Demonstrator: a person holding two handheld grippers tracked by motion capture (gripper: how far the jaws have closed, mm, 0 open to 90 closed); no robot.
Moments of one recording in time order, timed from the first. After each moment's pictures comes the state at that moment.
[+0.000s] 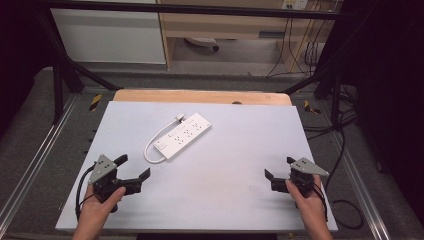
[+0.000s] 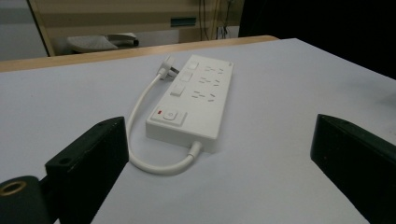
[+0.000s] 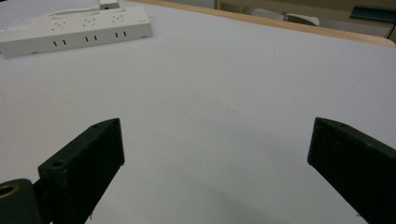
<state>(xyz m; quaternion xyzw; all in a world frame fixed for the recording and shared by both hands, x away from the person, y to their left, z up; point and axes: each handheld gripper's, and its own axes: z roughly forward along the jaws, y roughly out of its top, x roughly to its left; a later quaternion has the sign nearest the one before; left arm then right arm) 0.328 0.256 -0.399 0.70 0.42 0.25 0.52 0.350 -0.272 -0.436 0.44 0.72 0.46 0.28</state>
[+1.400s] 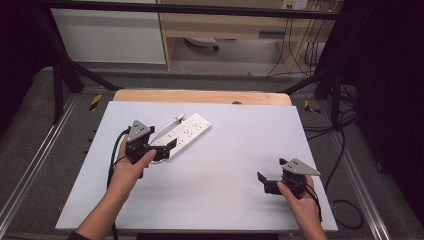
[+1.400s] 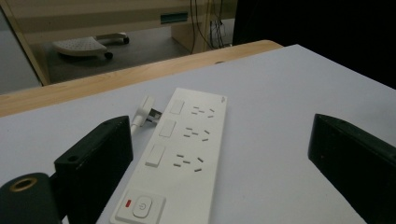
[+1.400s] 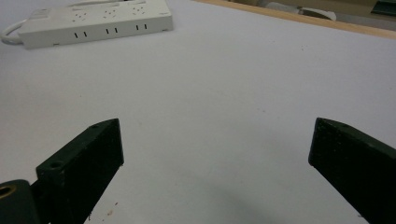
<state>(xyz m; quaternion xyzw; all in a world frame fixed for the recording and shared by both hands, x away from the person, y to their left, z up) 0.413 0.192 -0.366 0.72 0.40 0.24 0.50 0.348 -0.251 -0.438 0.42 0.74 0.45 0.26</state>
